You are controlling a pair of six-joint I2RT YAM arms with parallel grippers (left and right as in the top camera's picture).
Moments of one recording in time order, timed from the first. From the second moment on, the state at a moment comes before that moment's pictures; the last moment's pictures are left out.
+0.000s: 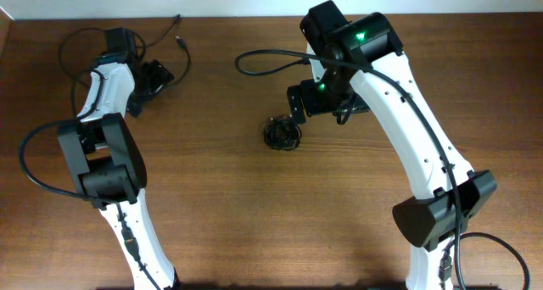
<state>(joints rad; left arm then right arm) 0.21 2.33 1.85 -0.75 0.01 -0.63 0.48 2.06 2.28 -1.66 -0.10 0.26</state>
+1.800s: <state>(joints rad) 0.23 2.60 2.25 -0.68 -0.11 0.00 0.48 2.06 2.28 -1.67 -0.10 0.26</state>
